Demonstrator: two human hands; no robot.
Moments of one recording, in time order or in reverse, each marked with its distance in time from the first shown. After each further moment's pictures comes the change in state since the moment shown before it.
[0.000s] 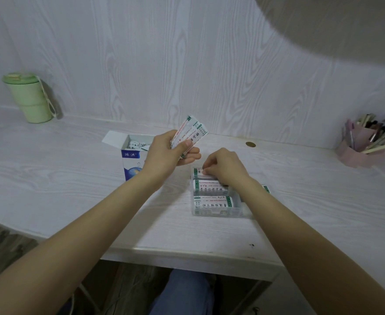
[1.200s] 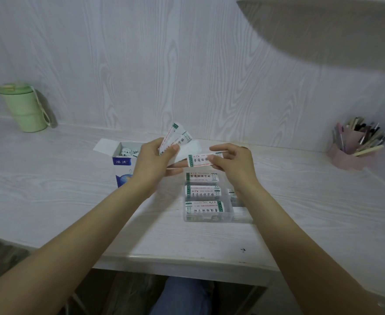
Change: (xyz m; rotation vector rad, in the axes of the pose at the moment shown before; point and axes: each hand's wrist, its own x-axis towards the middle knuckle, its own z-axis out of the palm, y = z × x) left_hand -0.003 0.003 0.004 -0.055 0.070 -0.050; right_hand -0.025 0.009 -0.021 0.877 0.276 0.030
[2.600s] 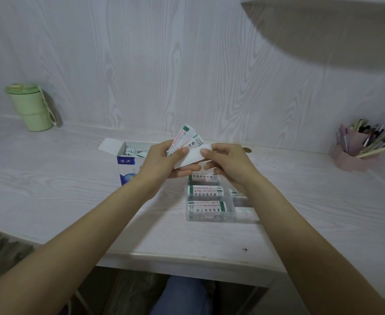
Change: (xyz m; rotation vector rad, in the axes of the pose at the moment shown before) left_hand -0.005 0.003 0.001 -0.061 -0.137 -0.068; right_hand -0.004 -0.022 0.002 0.084 -0.321 0.122
